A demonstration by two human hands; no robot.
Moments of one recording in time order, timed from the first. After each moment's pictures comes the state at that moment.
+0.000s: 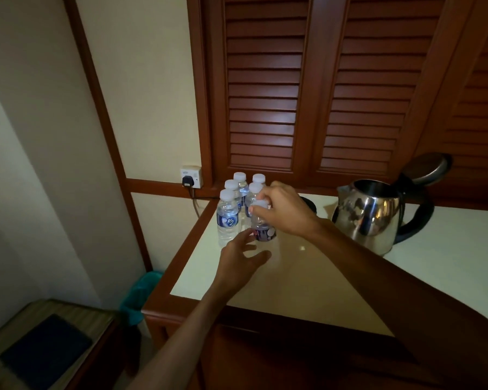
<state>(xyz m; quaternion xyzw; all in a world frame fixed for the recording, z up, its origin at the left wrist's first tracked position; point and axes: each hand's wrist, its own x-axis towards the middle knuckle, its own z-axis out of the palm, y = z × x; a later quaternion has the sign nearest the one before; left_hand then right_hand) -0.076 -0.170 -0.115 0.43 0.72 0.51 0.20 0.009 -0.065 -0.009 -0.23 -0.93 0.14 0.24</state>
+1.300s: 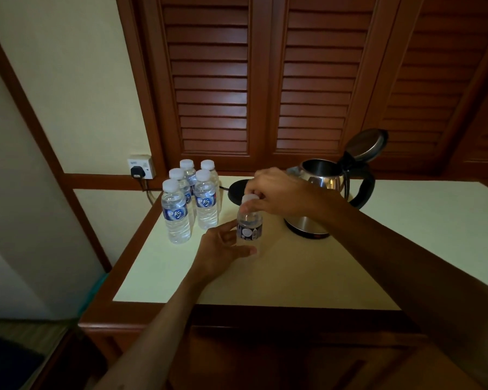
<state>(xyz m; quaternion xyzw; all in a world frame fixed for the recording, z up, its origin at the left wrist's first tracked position) -0.055 -0.123 -0.128 0.47 0.64 0.52 0.31 0.080 -0.028 0.019 -0.20 -0.98 0.00 0.05</state>
